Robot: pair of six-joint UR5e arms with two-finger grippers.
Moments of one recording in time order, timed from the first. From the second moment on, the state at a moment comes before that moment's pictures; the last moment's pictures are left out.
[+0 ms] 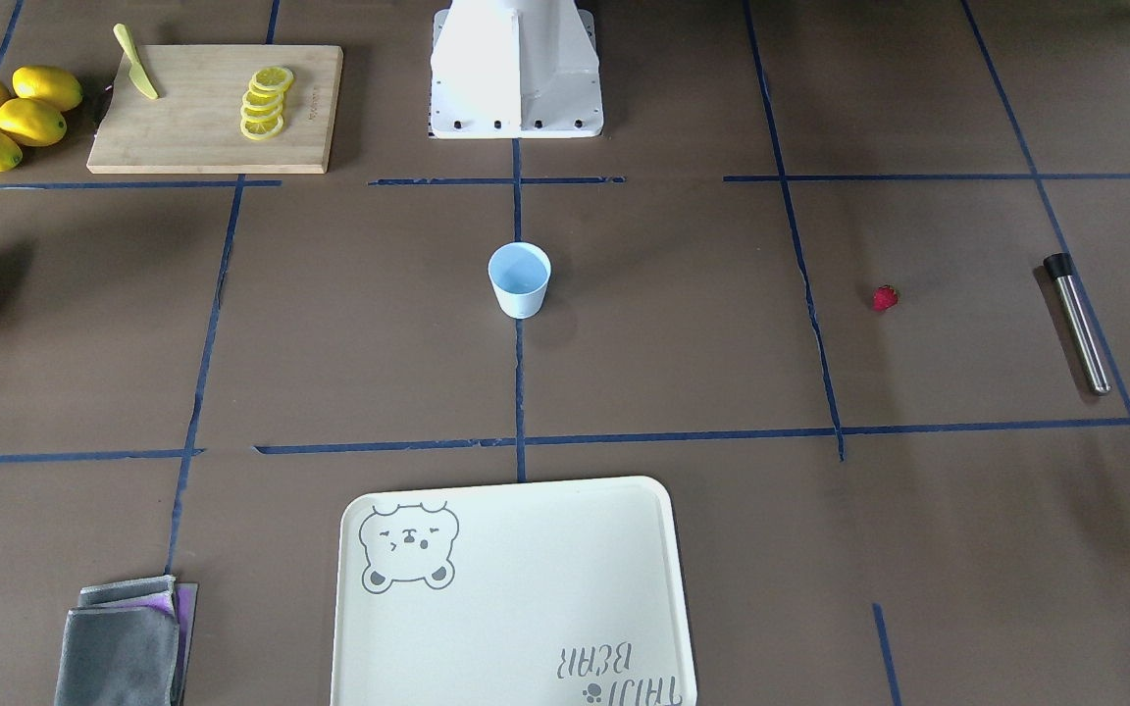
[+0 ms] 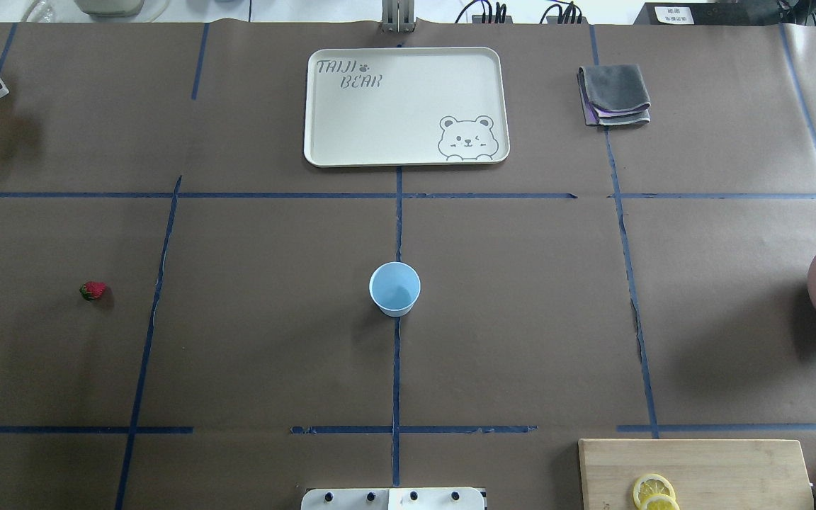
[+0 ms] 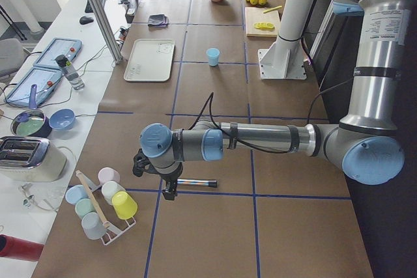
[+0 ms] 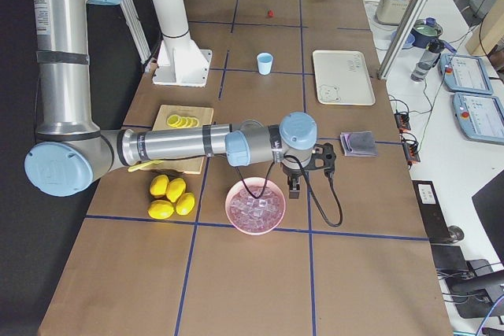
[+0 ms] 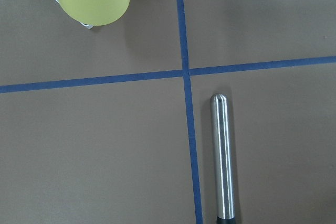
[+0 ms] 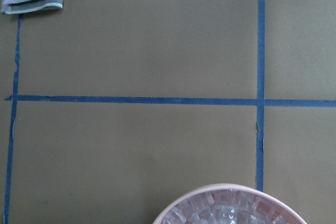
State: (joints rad) left arm -1.60 -1.62 -1.56 -1.48 -2.41 0.16; right arm 1.50 -1.62 1.77 -1.49 2.45 0.21
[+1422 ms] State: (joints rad) left arm -1.60 -1.54 -1.66 -1.47 -2.42 0.15; right arm 1.24 -1.85 1.83 -1.31 2.27 0.44
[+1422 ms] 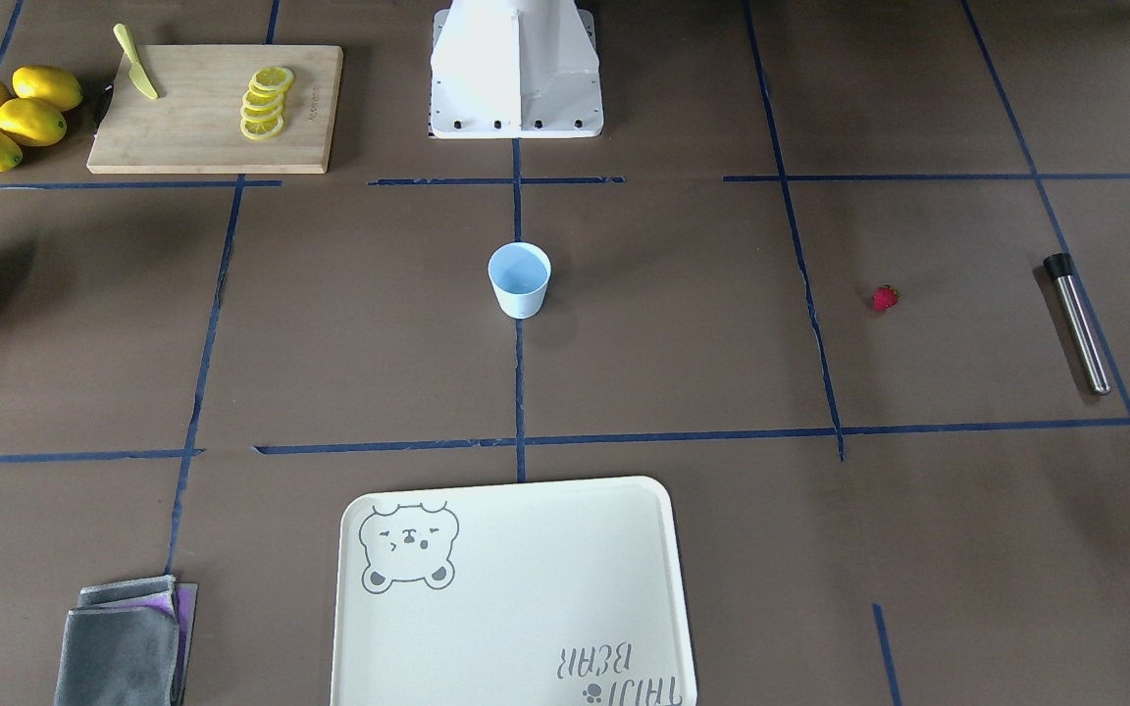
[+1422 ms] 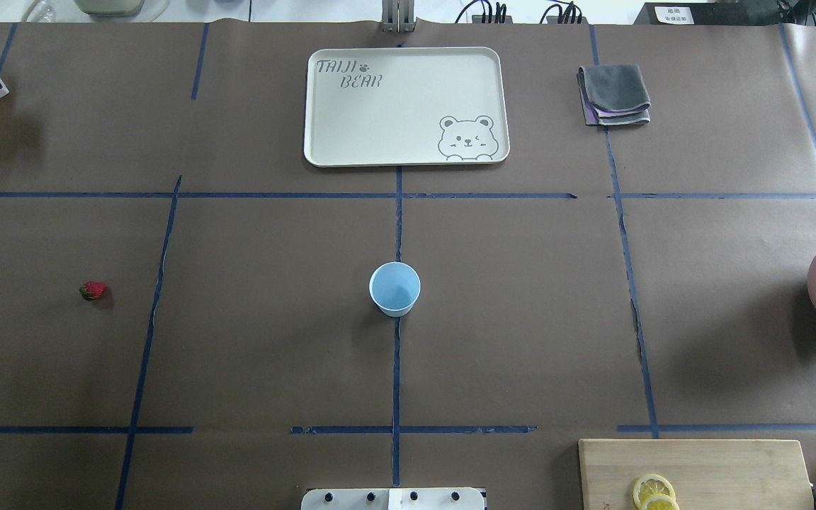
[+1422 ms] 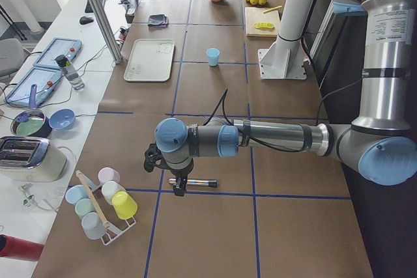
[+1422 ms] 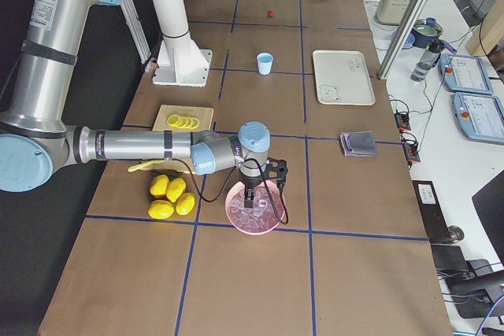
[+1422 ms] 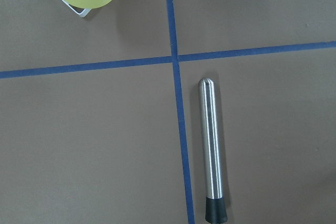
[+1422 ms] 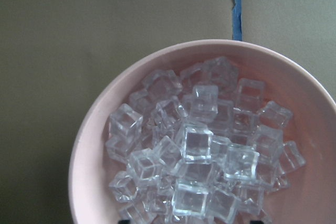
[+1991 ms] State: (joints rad) left arm -1.60 -1.54 -1.66 -1.47 -2.42 0.15; right arm 1.20 -1.83 1.79 -1.31 2.26 0.44
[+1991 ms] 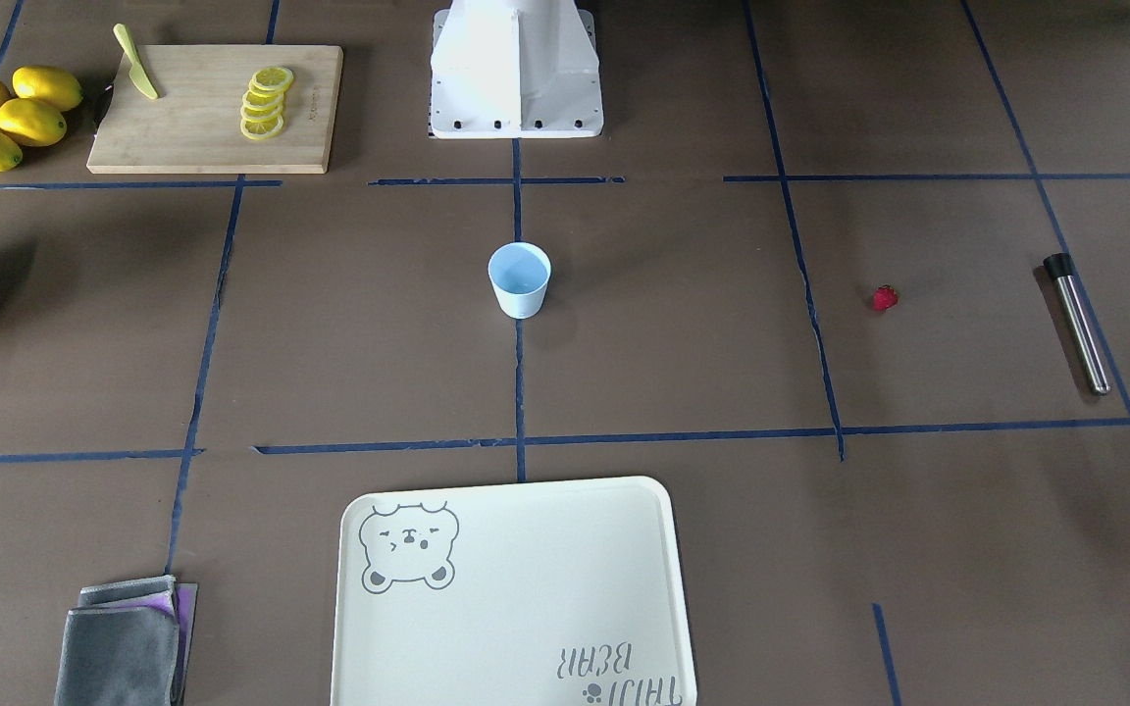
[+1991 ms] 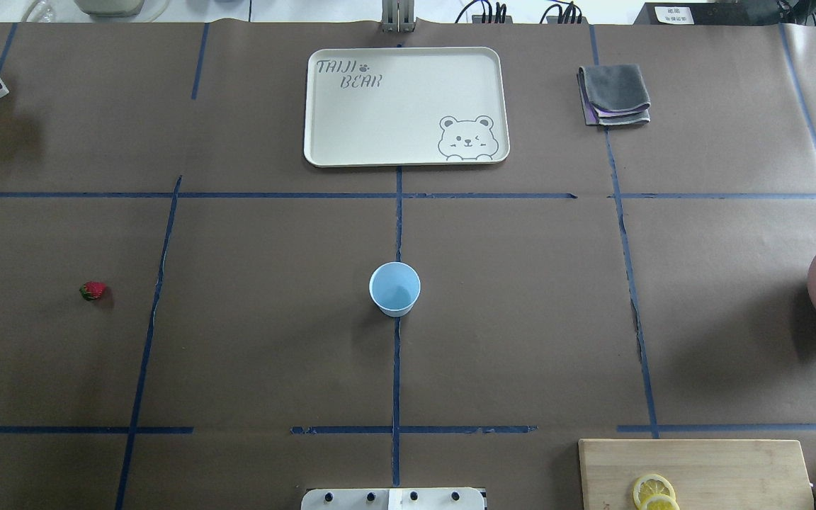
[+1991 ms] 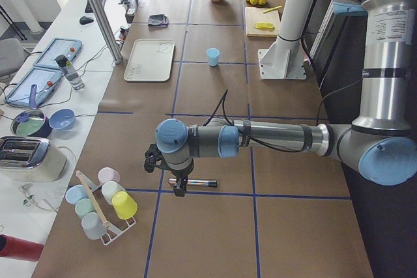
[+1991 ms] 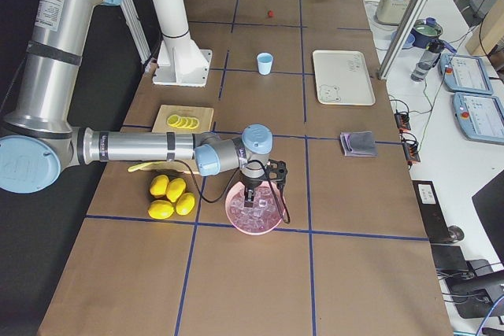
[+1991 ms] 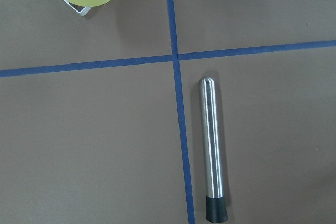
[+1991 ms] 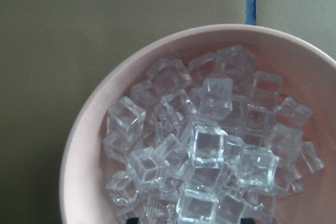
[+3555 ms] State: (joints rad) left arm -1.60 -1.54 -1.66 -1.48 -2.42 0.15; right arm 1.19 -1.81 1.73 -1.31 2.25 0.43
